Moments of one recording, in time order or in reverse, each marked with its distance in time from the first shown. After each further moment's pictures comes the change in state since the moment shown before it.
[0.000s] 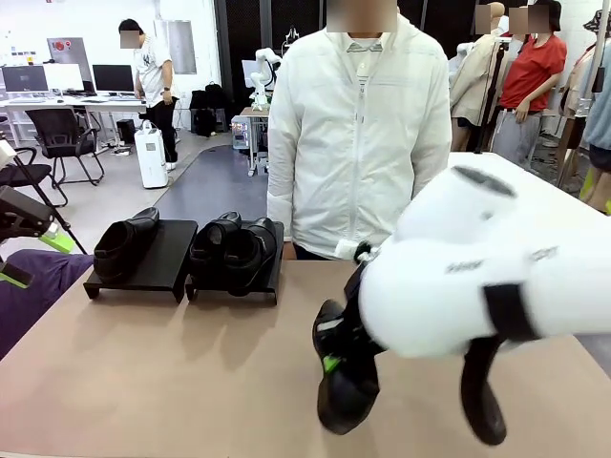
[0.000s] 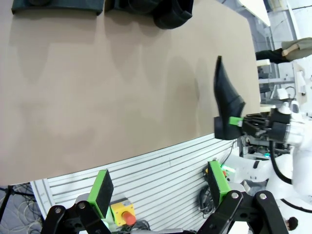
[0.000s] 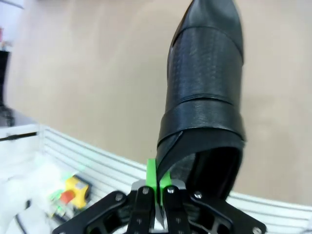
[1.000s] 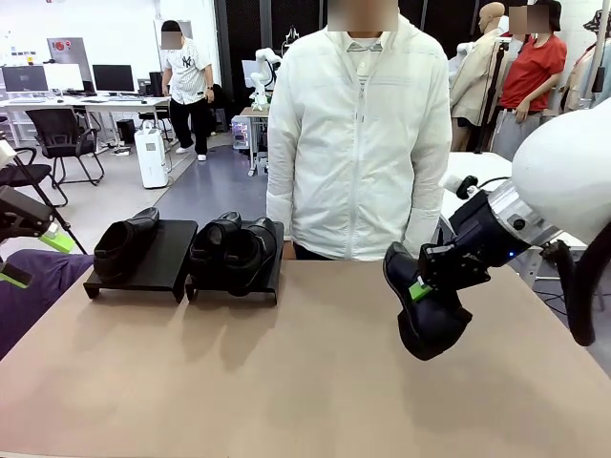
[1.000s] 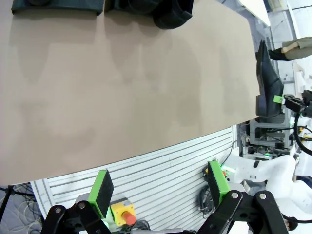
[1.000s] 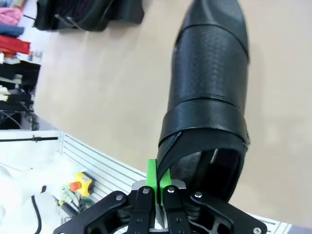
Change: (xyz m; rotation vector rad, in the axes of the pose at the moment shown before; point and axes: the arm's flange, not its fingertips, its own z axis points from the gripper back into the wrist) left arm 0.000 0.000 0.000 0.000 0.000 0.000; right arm 0.052 -0.131 0.136 0.145 -0.085 0.015
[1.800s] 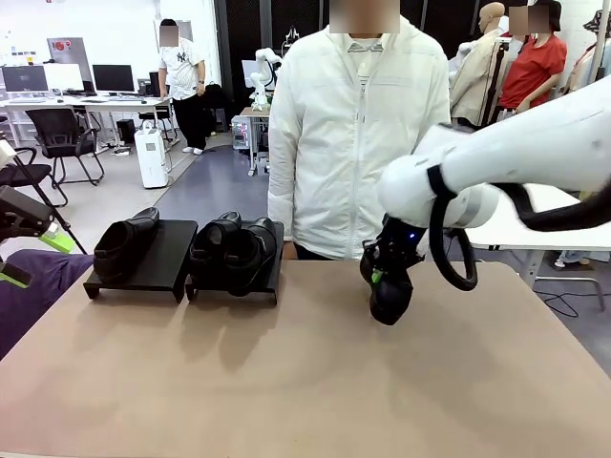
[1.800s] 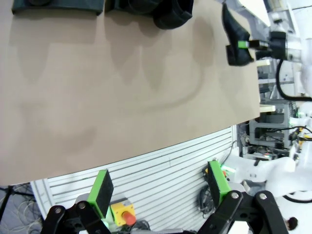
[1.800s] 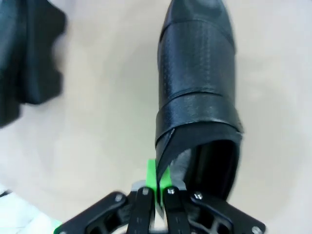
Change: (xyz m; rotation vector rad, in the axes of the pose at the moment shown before) left arm 0.000 0.000 0.000 0.000 0.000 0.000; right arm 0.167 -0.031 -0.133 -0.250 0.091 -0.129
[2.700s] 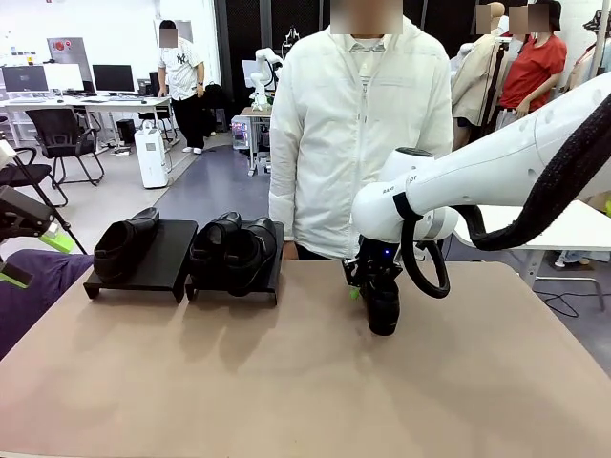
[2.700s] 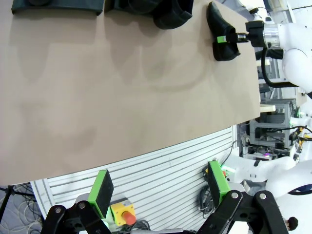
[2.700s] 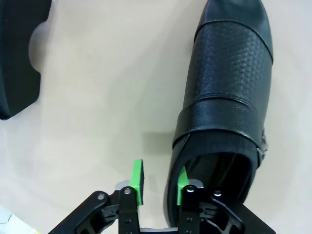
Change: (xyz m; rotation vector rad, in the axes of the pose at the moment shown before) left arm 0.000 0.000 0.000 0.000 0.000 0.000; right arm 0.040 0.019 -0.091 -0.077 0.097 0.108
